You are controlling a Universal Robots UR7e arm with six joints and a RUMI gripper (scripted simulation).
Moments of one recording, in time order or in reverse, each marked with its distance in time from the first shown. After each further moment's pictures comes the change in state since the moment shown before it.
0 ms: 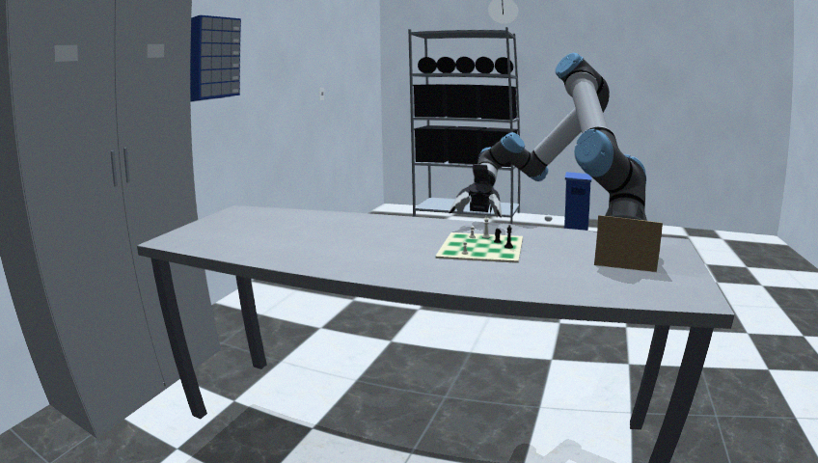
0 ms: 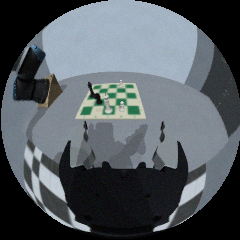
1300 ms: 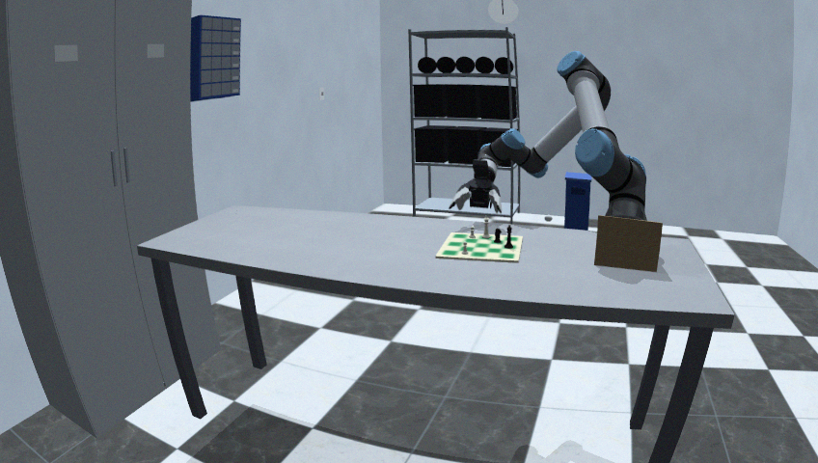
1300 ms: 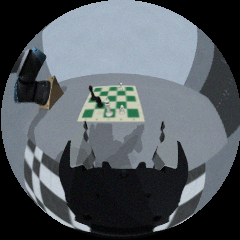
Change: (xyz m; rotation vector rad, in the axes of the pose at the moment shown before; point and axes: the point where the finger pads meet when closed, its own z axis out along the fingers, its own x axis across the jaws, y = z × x) arm 0.000 -0.013 -0.006 0.000 0.000 0.000
